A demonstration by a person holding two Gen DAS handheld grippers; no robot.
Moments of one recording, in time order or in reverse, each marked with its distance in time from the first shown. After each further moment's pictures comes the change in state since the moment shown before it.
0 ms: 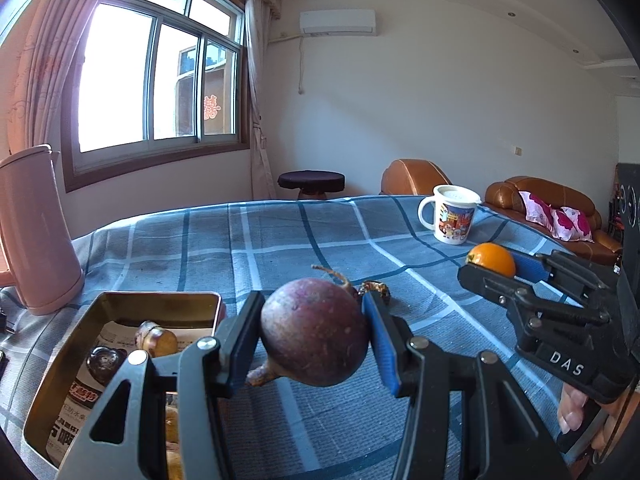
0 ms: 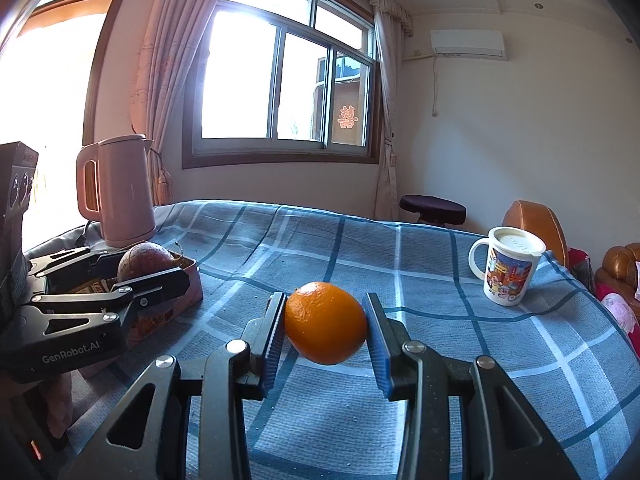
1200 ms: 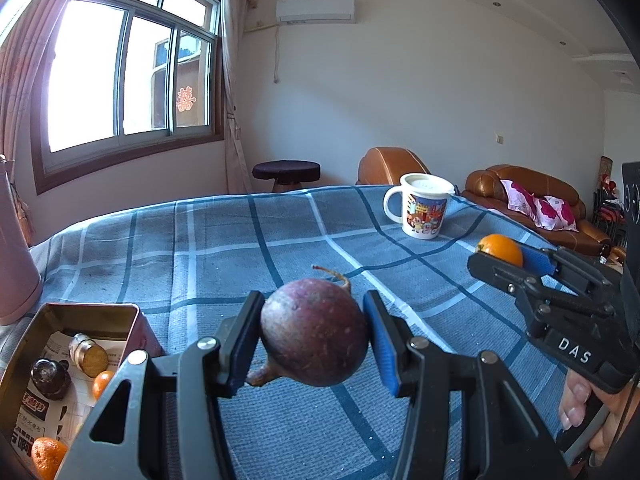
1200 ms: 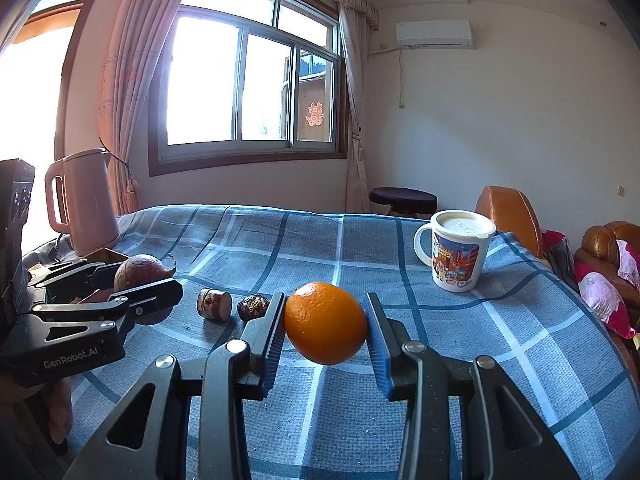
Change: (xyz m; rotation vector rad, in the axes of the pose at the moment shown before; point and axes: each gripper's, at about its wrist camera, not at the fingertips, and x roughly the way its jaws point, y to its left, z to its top) left arm 0.037 -0.052 0.010 0.025 0.046 -0.077; right arm -0.011 -0.062 -0.008 0.065 0.009 -0.089
